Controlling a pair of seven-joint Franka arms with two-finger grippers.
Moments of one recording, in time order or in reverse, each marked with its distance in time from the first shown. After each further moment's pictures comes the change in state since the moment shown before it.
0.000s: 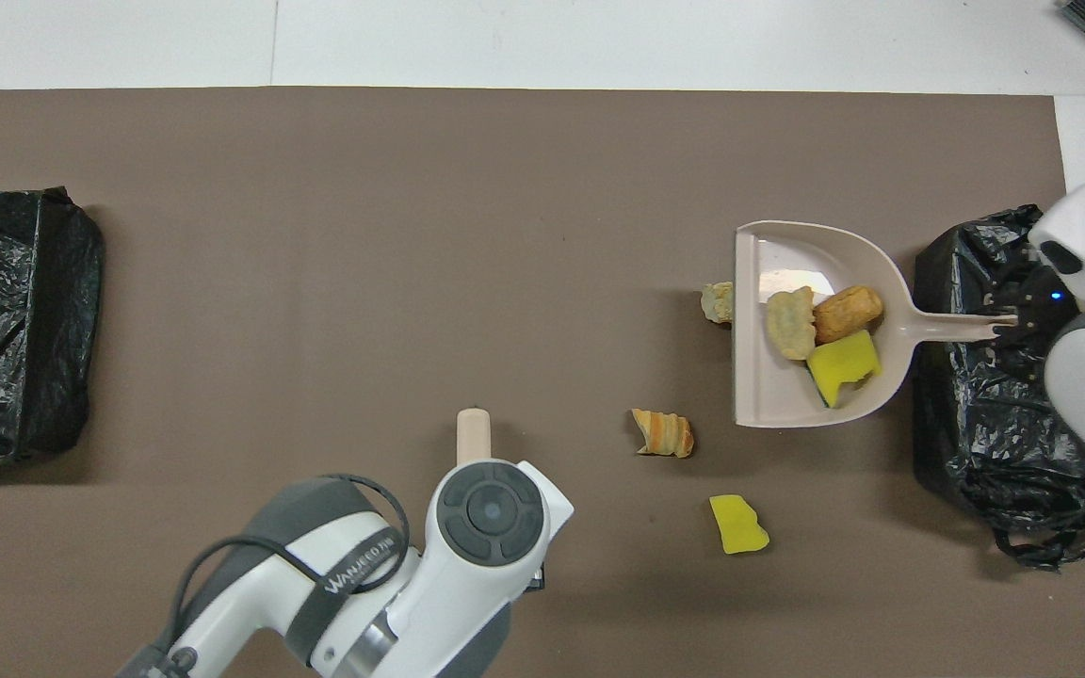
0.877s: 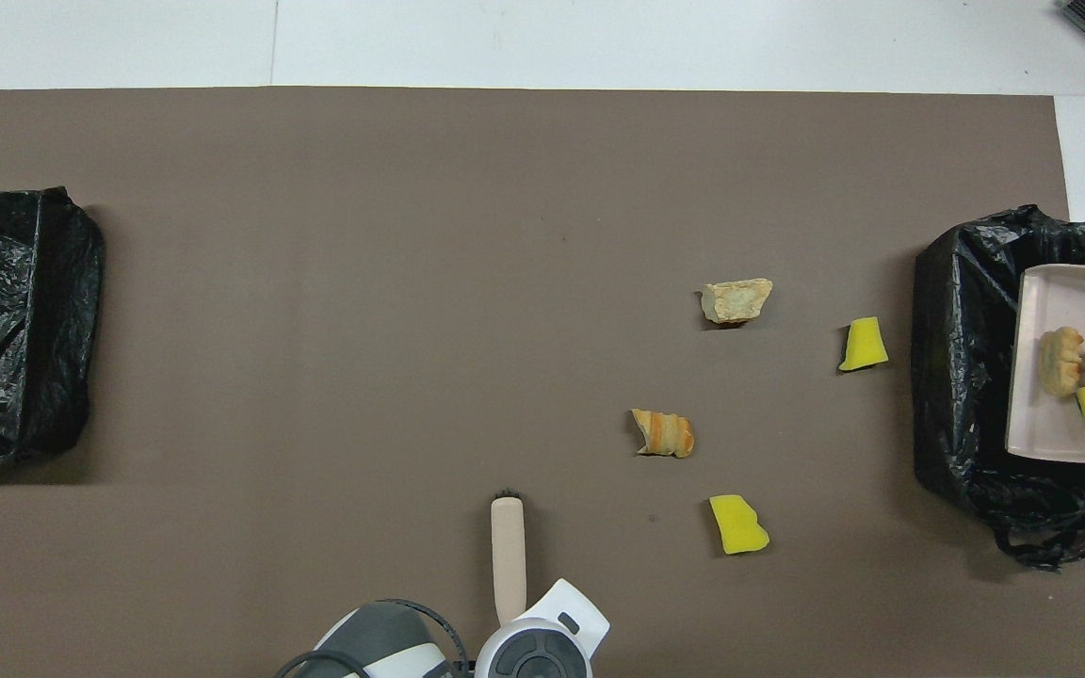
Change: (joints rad) left arm -0.086 0.003 0.003 -0.113 -0.006 0.115 -0.052; right arm -0.164 0.000 -0.001 0.006 -0.419 0.138 0.000
